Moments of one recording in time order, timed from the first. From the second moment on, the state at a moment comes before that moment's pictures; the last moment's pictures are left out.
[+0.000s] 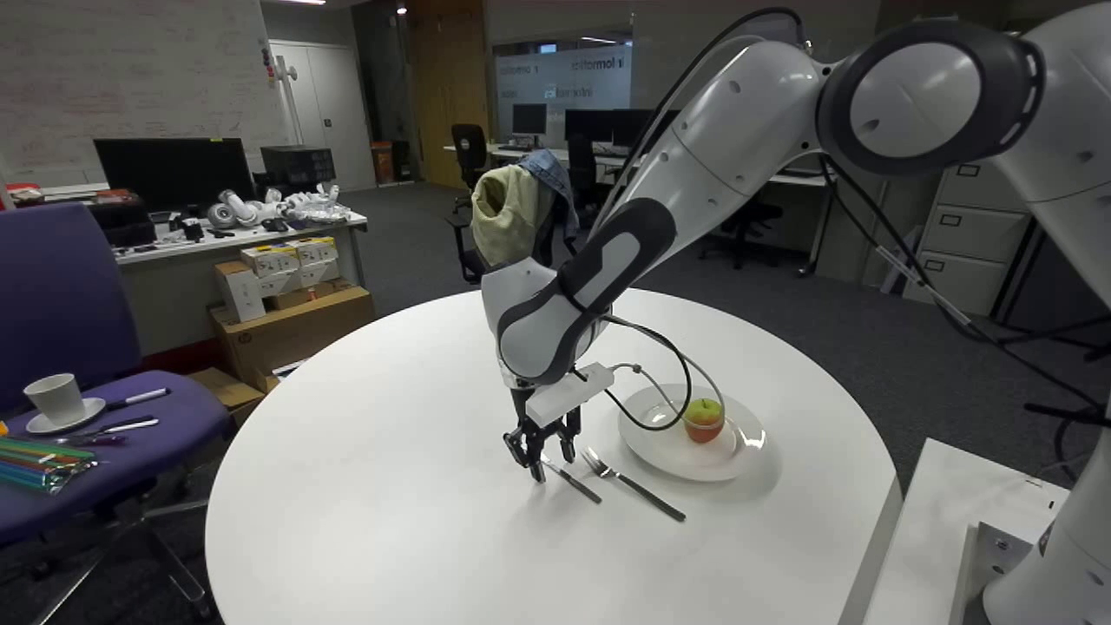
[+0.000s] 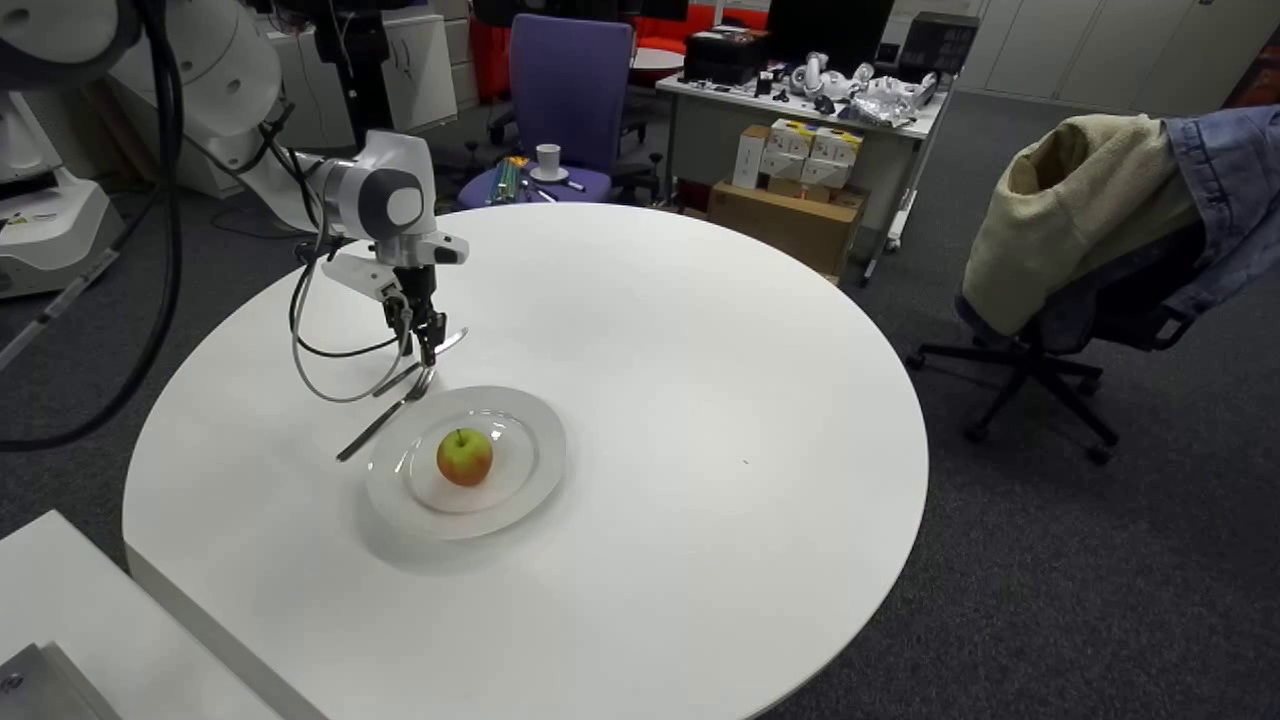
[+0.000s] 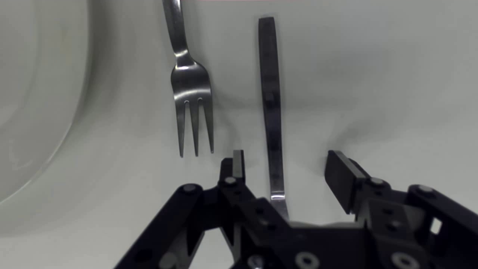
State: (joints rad) arm 0.24 0.76 0.05 -1.71 -0.04 2.27 0.41
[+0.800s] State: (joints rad) arm 0.23 0.76 0.05 -1.71 -0.04 2.27 0.41
